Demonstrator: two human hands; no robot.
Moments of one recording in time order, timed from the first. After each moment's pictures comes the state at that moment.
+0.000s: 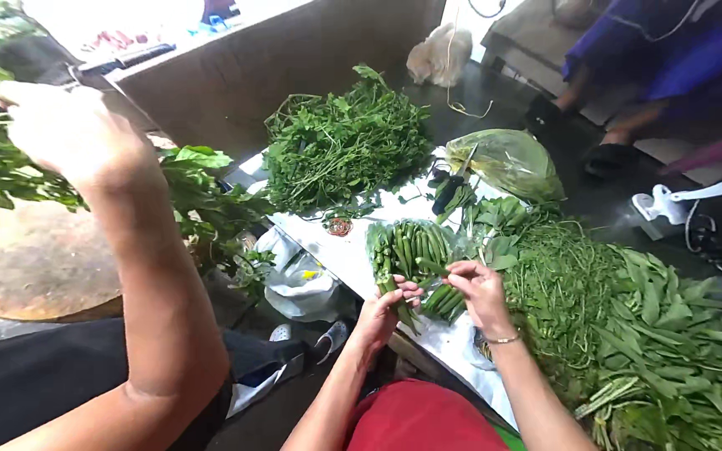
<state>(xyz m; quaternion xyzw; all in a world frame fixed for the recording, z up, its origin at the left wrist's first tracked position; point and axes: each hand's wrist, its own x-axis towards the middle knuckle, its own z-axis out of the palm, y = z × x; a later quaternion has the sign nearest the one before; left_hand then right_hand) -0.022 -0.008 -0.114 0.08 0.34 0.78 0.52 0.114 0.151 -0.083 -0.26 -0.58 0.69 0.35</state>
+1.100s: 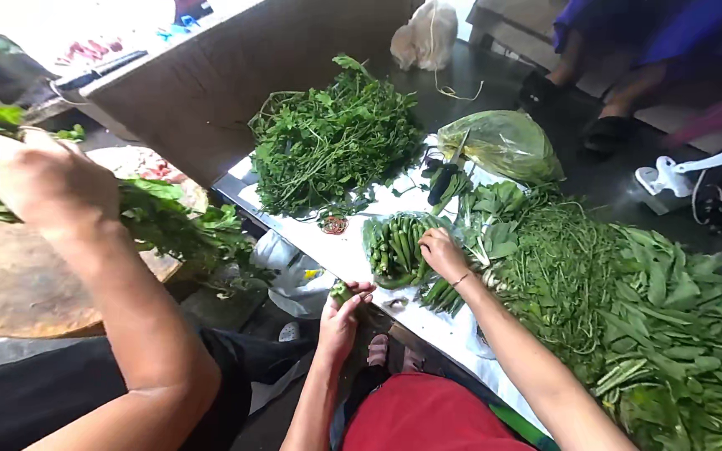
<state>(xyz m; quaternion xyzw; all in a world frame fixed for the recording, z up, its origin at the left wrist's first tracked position) -0.054 -0.061 -0.130 0.12 0.46 0.80 0.37 0.033 0.205 -0.131 -0.29 -0.93 0.24 0.03</state>
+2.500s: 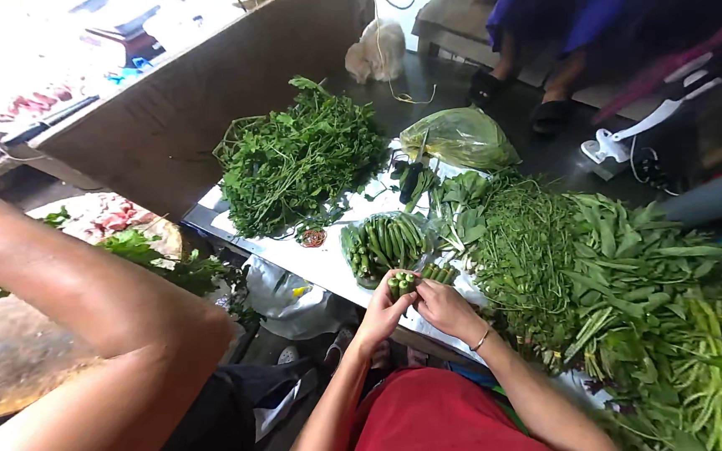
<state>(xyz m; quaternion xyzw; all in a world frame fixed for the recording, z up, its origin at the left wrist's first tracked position) -0.007 0.006 -0.101 0.42 0.47 0.64 0.44 0.134 0.101 -0.082 -0.22 -0.93 0.29 0.11</state>
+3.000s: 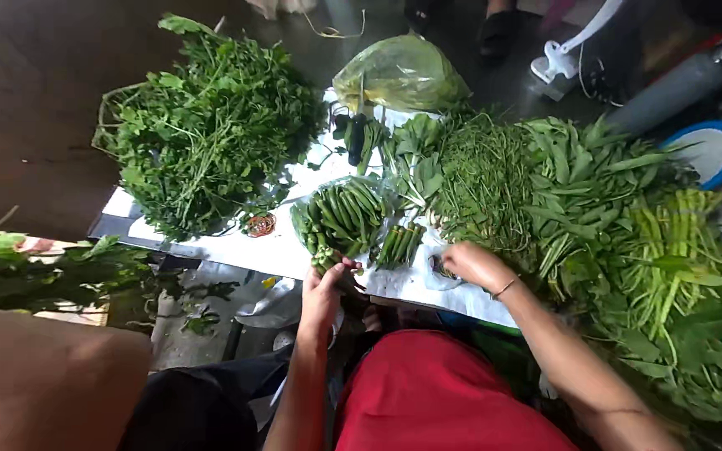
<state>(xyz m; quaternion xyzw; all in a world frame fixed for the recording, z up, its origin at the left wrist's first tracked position) -0.035 -0.009 -0.118 0.22 0.50 0.69 0.47 0.228 0.158 -0.103 -0.43 -0.83 0.33 -0.14</state>
